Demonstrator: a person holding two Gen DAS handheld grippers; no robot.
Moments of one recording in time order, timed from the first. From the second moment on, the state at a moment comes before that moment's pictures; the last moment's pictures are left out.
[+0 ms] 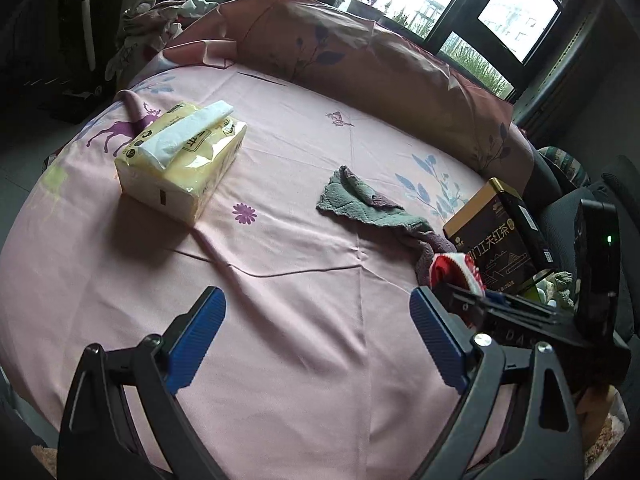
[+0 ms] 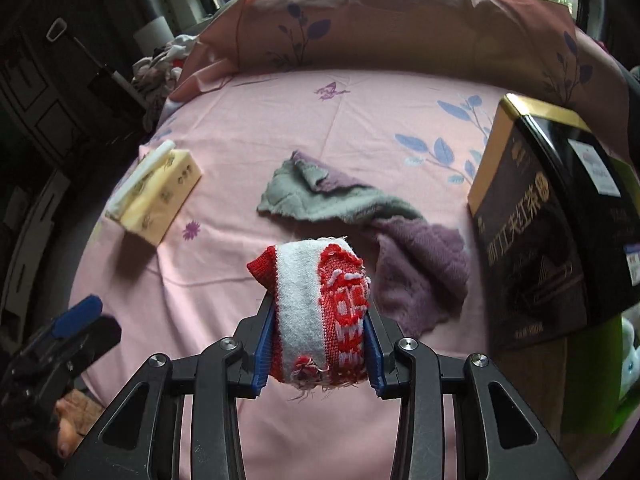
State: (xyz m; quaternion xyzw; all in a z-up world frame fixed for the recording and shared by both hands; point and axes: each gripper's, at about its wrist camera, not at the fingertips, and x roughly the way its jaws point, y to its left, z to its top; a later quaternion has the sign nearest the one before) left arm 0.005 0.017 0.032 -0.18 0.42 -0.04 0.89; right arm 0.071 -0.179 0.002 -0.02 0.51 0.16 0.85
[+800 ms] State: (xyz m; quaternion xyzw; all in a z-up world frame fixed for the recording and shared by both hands) left arm 0.014 -0.054 -0.024 -0.24 0.53 -0.19 0.79; right arm 0.056 -0.240 -0.016 0.13 0.52 0.20 0.82
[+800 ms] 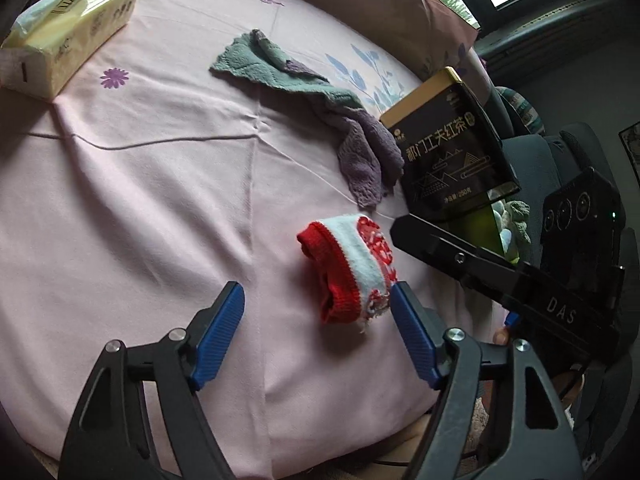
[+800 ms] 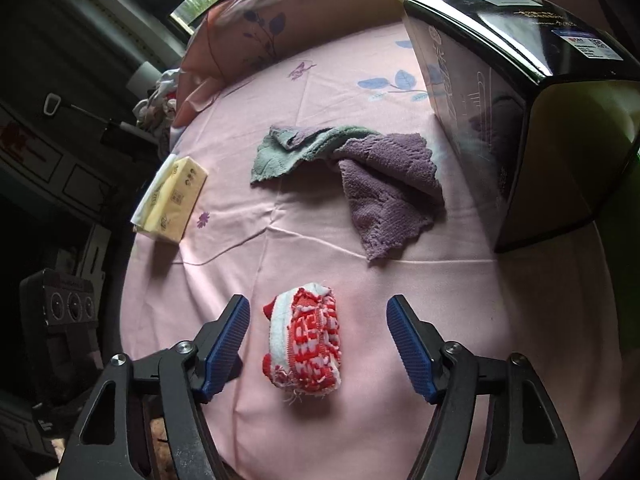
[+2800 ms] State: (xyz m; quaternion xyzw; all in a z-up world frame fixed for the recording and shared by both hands) left arm 0.101 -0.328 0.115 -0.05 0.35 -0.43 0.83; right arm 0.063 -0.457 0.120 0.23 0.27 0.04 0.94
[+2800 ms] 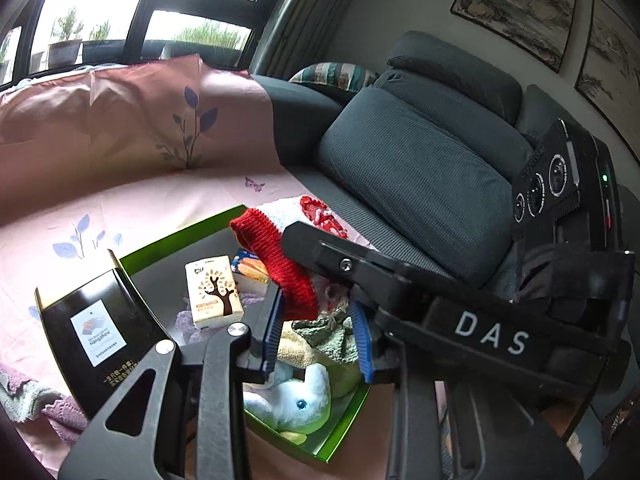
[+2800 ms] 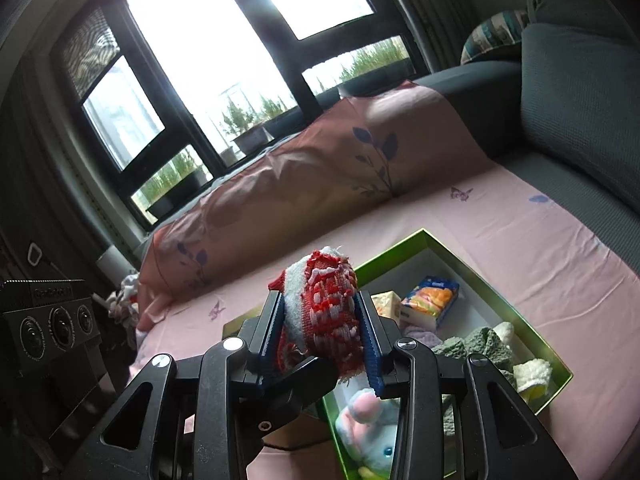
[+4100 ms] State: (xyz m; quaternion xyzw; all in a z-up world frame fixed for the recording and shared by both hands) left arm 0.021 -0.098 0.139 -0.19 0.33 -0.25 0.89; right arm 0.026 -0.345 0.146 0.13 0.25 0.03 0.96
